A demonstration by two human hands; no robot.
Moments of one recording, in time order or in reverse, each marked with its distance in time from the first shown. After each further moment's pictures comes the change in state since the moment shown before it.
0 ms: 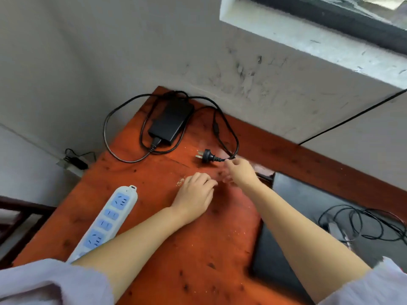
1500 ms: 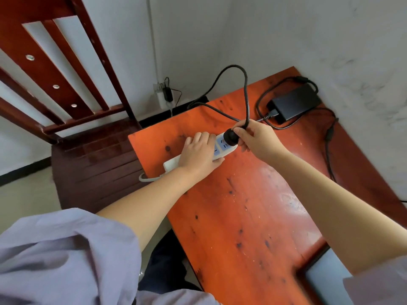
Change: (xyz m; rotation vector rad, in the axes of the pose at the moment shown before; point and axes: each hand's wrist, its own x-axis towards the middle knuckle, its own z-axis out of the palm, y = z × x) left_hand -0.154 -0.110 -0.024 0.176 0.265 -0.713; right_hand -0.072 -0.087 0.164 -0.571 -0.494 -0.765
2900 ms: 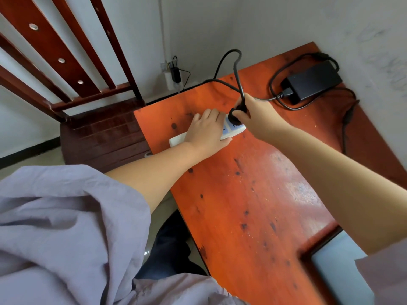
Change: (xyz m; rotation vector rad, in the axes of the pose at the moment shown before) left_hand 0.004 -0.001 -0.001 0.035 -0.034 0.042; right_hand 0.004 -0.019 0.012 -0.303 -0.074 -0.117
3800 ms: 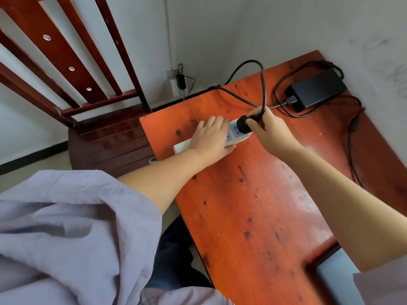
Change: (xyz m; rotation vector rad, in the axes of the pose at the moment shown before) left_hand -0.001 0.001 0.000 -0.007 0.014 0.004; right_hand -0.013 0.025 0.009 0.217 0.121 0.036
